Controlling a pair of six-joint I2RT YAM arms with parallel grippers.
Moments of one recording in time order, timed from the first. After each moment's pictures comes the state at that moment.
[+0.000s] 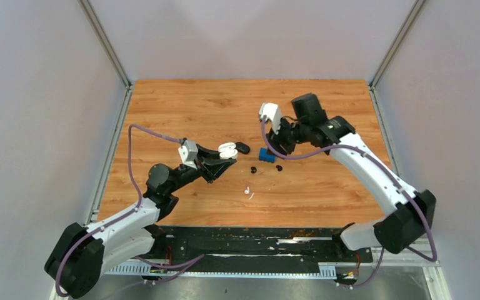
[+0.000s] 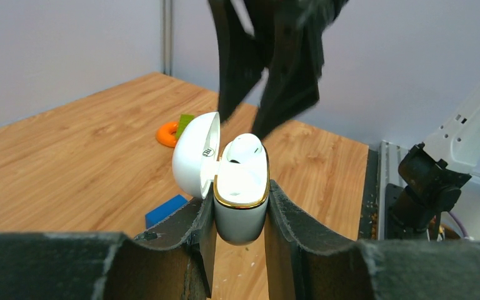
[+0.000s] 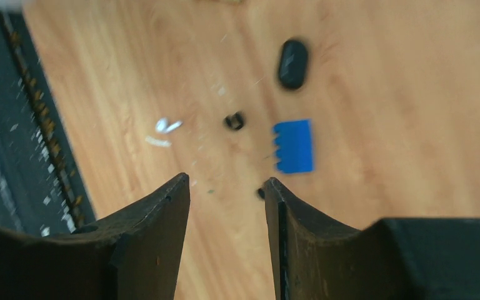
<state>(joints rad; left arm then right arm) -0.59 0.96 0.30 1.01 0.52 -0.33 0.55 1.35 1.40 -0.76 -0.46 -0.51</state>
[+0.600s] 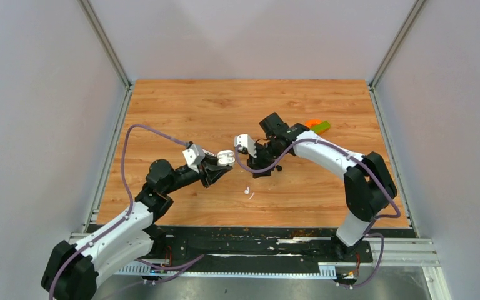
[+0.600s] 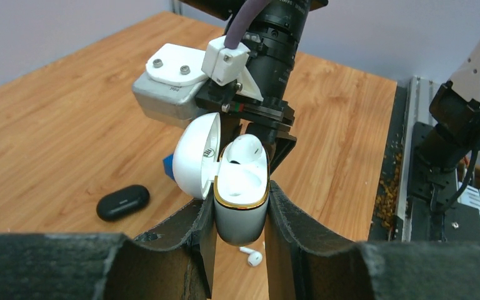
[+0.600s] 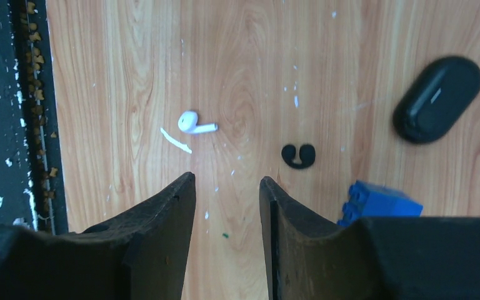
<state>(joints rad) -0.56 0.77 0.32 0.56 0.54 -0.13 0.63 1.69 1.26 -0.72 -0.60 -0.77</state>
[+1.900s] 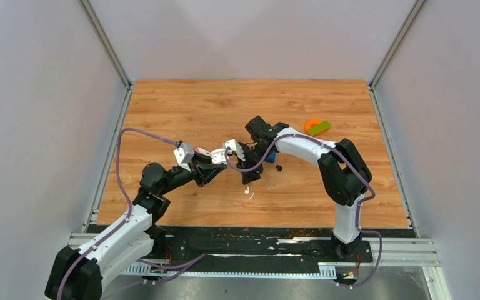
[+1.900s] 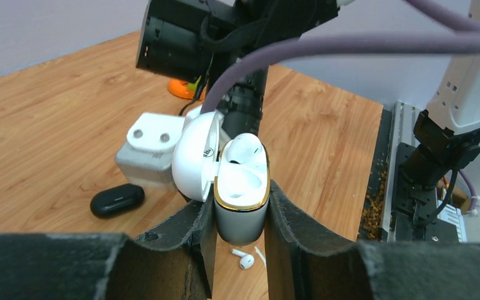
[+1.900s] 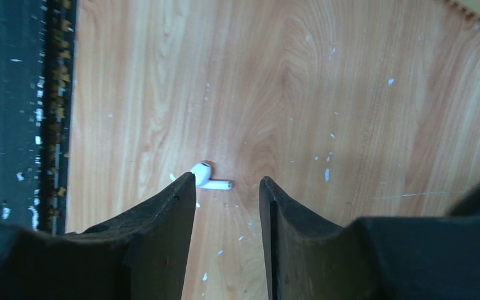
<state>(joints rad) -0.46 0.79 0.27 0.68 0.63 -0.27 0.70 1.94 1.39 -0.71 -0.73 -0.84</state>
